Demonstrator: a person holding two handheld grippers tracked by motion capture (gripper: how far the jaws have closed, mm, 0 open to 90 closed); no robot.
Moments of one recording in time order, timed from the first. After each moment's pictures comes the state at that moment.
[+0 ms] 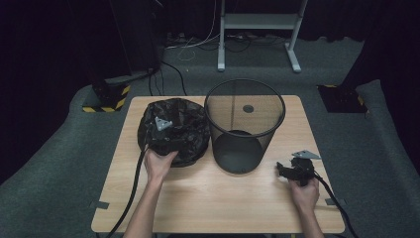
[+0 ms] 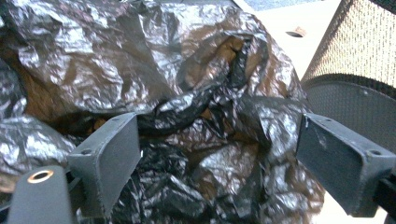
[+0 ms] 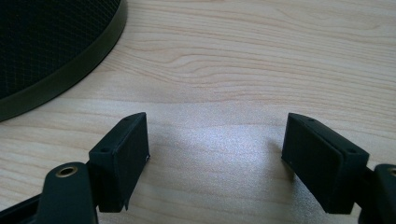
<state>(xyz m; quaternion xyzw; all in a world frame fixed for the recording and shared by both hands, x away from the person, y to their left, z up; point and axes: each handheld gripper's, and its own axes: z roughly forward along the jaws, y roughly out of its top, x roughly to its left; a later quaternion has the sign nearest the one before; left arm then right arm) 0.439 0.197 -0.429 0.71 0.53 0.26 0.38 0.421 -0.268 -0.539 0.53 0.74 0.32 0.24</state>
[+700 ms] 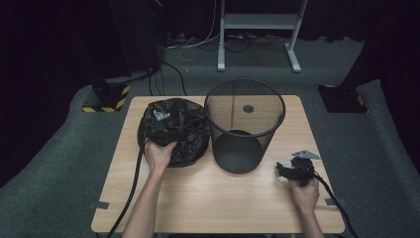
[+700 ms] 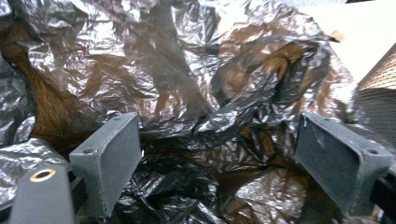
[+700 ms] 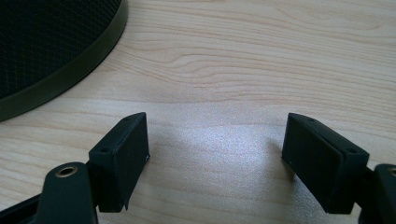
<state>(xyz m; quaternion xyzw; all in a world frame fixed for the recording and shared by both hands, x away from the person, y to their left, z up) 0.477 0.208 -0.445 0.70 0.57 0.25 0.36 0.421 -0.268 -0.539 0.53 0.74 0.33 0.24</state>
